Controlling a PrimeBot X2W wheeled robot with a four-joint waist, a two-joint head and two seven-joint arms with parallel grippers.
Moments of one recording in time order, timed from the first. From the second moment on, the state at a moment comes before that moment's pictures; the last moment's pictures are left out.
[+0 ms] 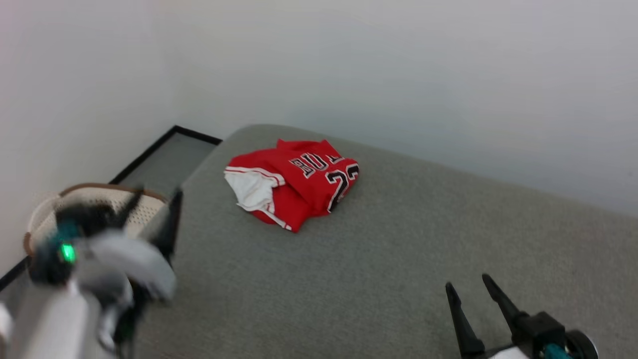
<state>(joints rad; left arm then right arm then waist) -0.23 0.29 -0.01 0.14 -0.39 -0.13 0.09 0.02 -0.05 0.14 0.20 0.09 0.13 -0.24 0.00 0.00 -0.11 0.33</state>
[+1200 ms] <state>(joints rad) -1.15 0.61 -0.46 0.88 -0.89 -0.13 0.89 -0.13 -0.10 0.14 -0.15 0.00 0.13 -0.12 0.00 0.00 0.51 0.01</state>
